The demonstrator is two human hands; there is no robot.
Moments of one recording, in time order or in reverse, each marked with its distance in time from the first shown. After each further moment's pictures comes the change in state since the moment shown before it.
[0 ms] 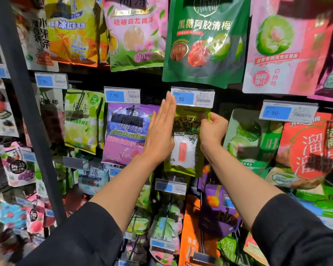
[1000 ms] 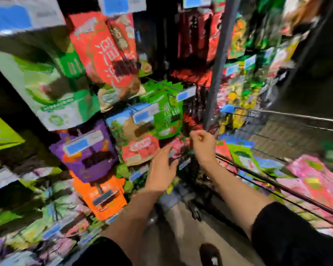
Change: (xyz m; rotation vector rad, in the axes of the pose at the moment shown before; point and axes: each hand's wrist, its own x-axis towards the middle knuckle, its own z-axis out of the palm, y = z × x) left_hand -0.234 0.297 0.203 -0.679 -0.875 0.060; right_hand -0.178 0.067 -0.456 -0.547 0.555 0.430
